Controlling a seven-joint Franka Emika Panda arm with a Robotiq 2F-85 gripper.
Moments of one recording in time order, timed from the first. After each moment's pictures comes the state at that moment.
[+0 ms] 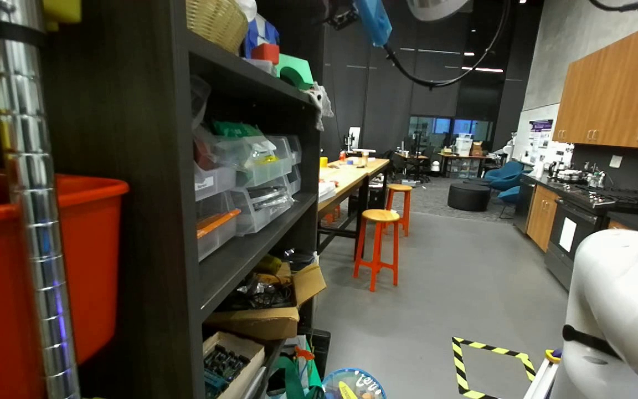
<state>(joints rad) 0.28 -0.56 -0.12 -2.15 0.43 2.93 0.06</state>
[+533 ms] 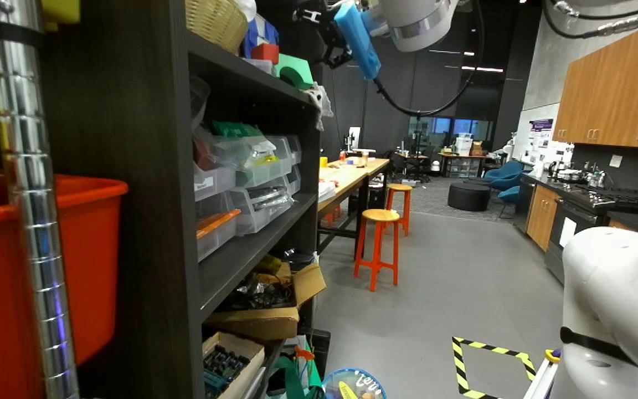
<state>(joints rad) 0.43 -0.48 -0.30 -2.16 0.56 2.95 0.00</state>
